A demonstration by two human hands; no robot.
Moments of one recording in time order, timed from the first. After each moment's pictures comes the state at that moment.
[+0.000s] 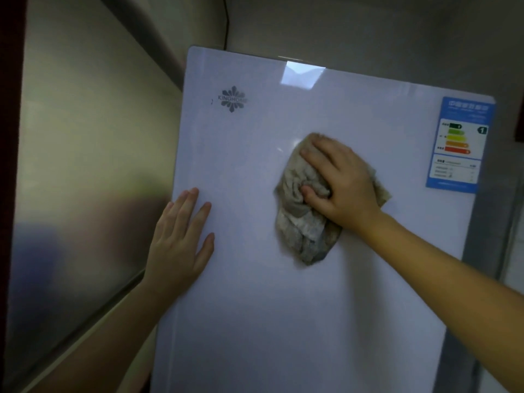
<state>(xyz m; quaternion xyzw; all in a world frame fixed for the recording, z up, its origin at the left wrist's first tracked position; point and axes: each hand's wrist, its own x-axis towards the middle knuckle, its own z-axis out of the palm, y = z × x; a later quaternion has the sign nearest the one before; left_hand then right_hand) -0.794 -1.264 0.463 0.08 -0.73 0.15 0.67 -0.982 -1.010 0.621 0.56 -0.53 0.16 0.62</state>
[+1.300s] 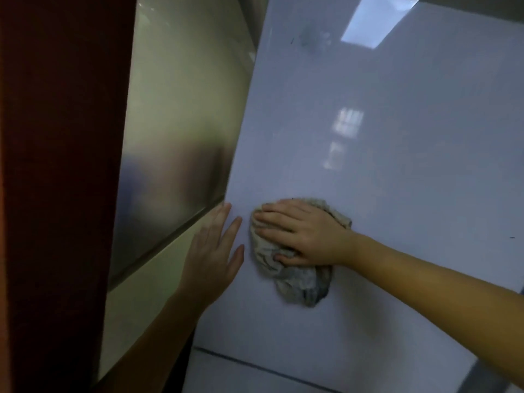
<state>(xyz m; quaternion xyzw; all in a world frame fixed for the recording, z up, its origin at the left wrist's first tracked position) -0.764 -1.263 0.339 0.13 -0.77 0.09 0.62 -0.929 -1.105 0.482 0.79 -0.39 -0.08 0.47</state>
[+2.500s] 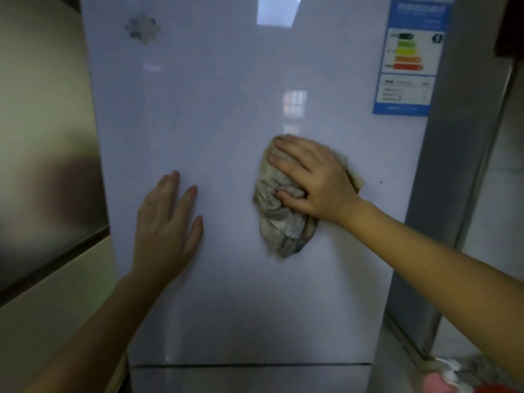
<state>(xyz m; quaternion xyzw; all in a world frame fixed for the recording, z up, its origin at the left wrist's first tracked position) -0.817 -1.175 0.422 0.12 -0.79 0.13 0.59 -1.026 -0.942 0.532 0.61 -0.52 0.14 0.58</state>
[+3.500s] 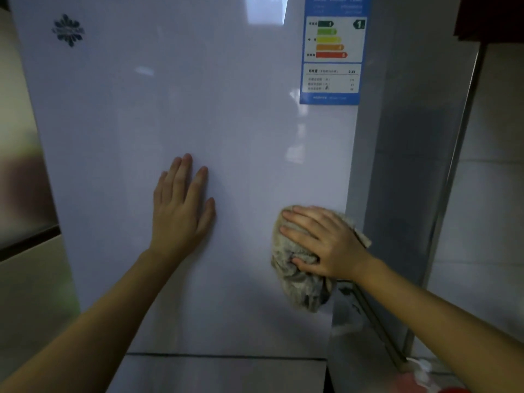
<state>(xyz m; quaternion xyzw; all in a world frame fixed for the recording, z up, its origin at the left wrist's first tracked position) -0.908 -1.071 0.442 0.12 -0.78 0.14 0.60 -1.116 -0.812 0.418 0.65 -0.52 0.10 0.54</state>
